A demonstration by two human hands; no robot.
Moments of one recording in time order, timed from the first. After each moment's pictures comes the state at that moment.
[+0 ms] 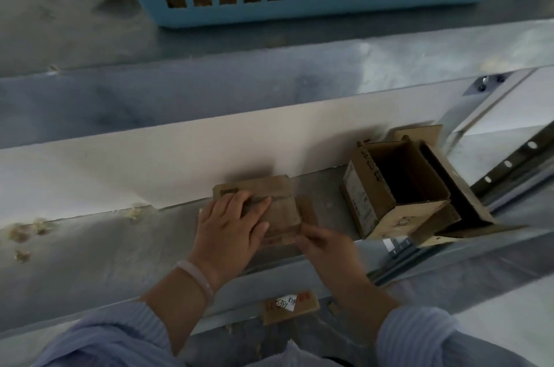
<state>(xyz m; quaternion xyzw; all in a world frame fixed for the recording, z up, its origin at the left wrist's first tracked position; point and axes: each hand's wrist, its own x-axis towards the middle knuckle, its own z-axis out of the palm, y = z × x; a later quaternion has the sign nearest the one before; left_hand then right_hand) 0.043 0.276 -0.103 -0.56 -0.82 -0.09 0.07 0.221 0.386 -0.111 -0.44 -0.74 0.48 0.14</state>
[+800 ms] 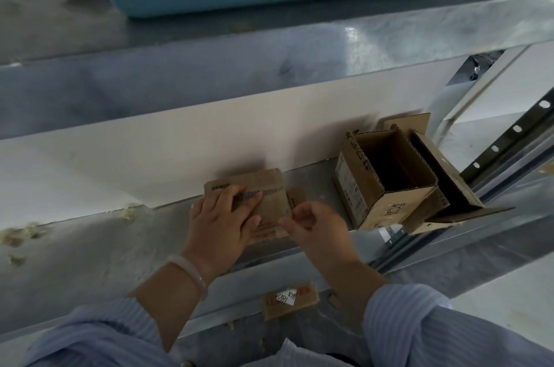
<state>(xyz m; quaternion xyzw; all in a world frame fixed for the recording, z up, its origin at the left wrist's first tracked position) 0.043 0.276 -0.100 -0.55 -0.83 -0.09 0.04 0.212 0.390 -0.094 -0.44 -0.74 0.47 0.19</state>
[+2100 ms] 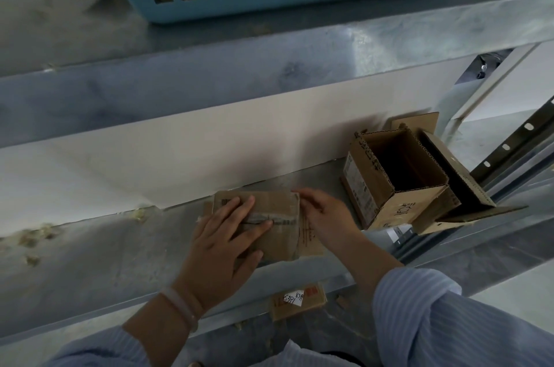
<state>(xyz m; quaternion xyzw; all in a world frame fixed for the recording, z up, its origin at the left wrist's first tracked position) 0.044 0.234 -0.106 -0.64 -0.75 -0.16 0.04 0.197 0.415 -0.096 -0.38 -0.73 0.54 0.17</state>
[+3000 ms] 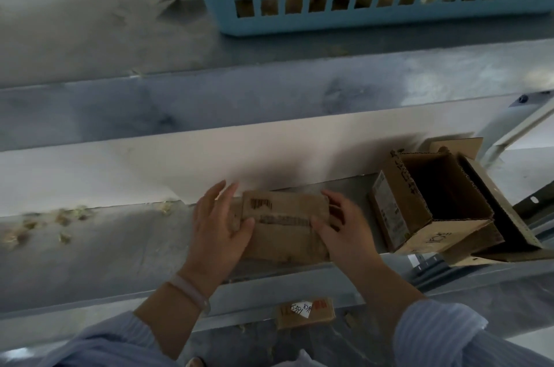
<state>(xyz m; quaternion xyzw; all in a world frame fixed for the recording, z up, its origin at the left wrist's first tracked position) 0.019 0.241 -0.092 -0.38 -0.84 -0.39 -0.04 0.186 0.406 -0.100 -0.37 -0.73 0.54 0.22</state>
